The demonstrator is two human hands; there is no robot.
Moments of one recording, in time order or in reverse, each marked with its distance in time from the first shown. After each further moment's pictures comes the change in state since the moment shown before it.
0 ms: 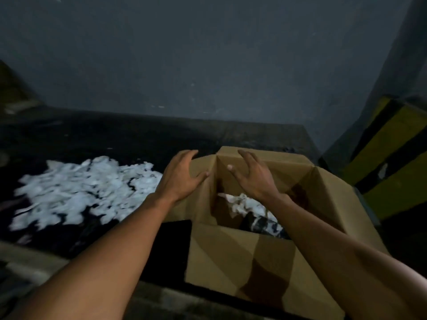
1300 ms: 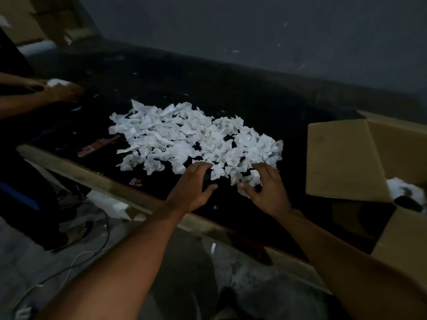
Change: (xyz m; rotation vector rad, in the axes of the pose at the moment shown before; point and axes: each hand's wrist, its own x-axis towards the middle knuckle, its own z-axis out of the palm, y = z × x) left_hand -0.145 -0.358 -0.100 -0.020 -0.080 -0.060; right_hand -0.029 -0.179 0.339 -0.022 -0.085 -0.096
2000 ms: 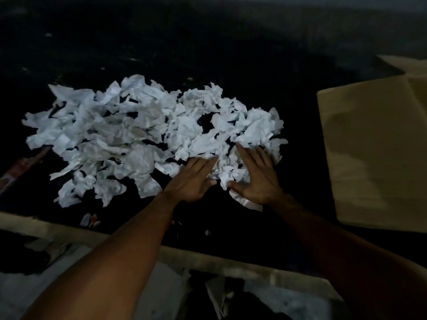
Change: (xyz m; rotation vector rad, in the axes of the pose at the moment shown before) left_hand 0.117 -0.089 0.102 0.130 -0.377 0.324; right_hand 0.075 0.083 0.073 -0.133 -0.129 0.099
